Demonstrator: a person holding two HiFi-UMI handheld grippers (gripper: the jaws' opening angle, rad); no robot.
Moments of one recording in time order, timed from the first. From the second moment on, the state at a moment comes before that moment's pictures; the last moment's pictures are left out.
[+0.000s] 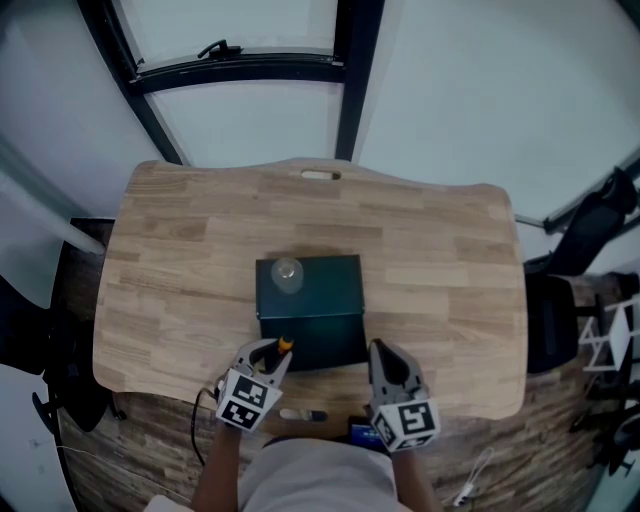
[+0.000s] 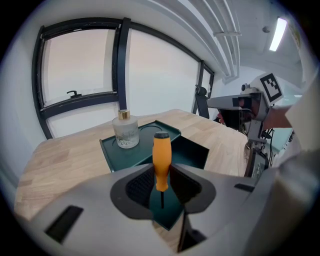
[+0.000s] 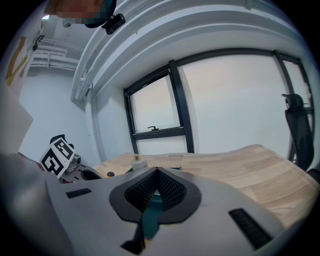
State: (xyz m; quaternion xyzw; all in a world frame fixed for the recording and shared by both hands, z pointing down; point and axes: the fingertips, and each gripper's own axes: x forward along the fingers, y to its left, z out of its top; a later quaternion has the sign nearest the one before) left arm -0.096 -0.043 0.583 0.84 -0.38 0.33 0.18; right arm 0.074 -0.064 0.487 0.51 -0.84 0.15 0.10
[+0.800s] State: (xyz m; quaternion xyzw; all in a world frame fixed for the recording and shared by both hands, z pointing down) left arm -0.080 -0.045 0.597 0.85 -0.33 0.37 0.17; right arm 0.078 -0.067 0.496 0.52 -0.83 0.16 0.10
